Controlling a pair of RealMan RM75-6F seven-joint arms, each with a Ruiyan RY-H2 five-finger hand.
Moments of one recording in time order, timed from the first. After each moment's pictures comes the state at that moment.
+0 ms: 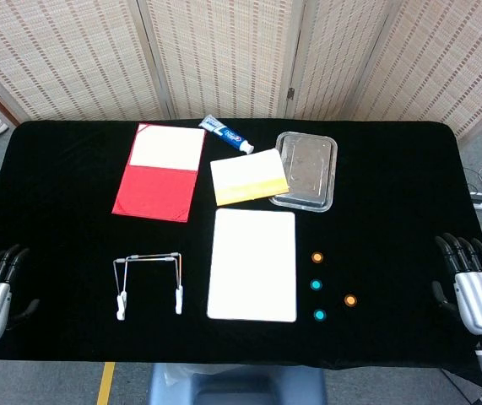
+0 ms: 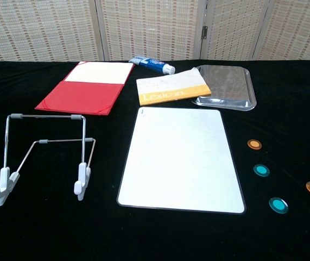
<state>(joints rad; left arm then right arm) -0.10 -1.15 -0.06 -1.61 1.46 1.48 0.16 0.07 -1.09 0.06 -1.65 -1.49 1.48 -0.09</state>
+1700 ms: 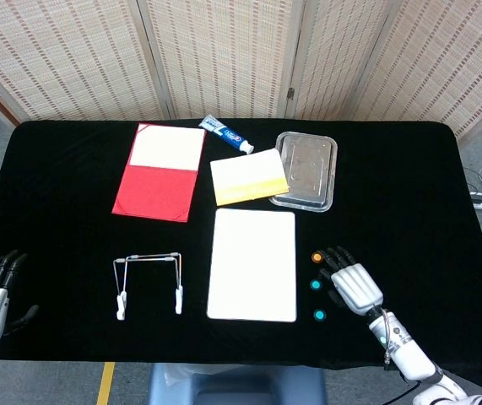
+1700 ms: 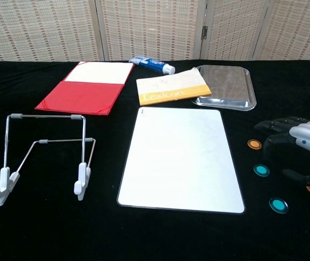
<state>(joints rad) -0.09 -1.15 -0.04 -1.59 1.47 1.48 0.12 0.38 -1.46 0.02 -1.41 -1.55 1.06 -0.18</state>
